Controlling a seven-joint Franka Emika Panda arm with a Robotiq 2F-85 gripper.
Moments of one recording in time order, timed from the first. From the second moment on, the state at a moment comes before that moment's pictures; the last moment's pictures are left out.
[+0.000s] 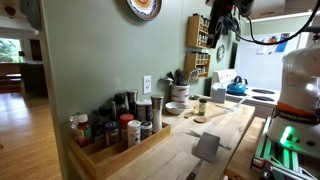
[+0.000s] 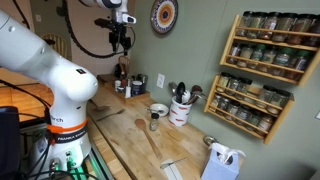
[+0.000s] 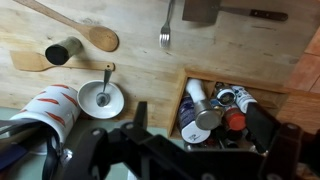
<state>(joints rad) 0.25 -0.83 0.26 -2.52 0.19 1.89 0.16</state>
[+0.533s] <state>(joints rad) 0.10 -0.81 0.21 -2.60 0.08 1.95 0.16</state>
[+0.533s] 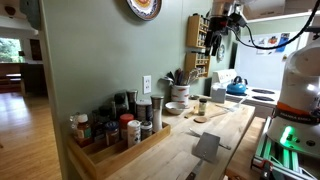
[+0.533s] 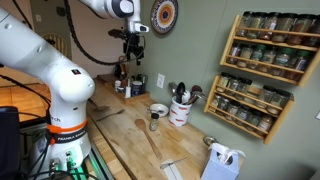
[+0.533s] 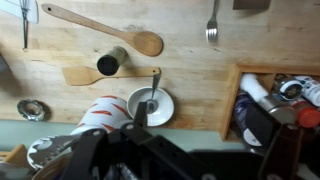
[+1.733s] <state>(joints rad) -0.07 -0.38 0.08 -2.76 -0.04 2.50 0.16</state>
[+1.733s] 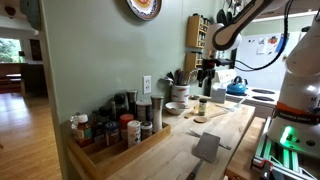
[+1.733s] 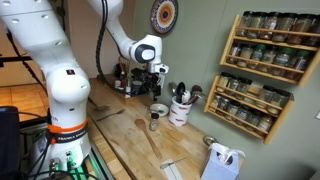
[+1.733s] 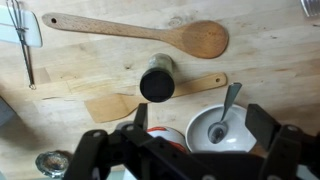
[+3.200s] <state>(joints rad) -0.10 -0.16 0.04 -2.75 -0.14 2.64 0.15</state>
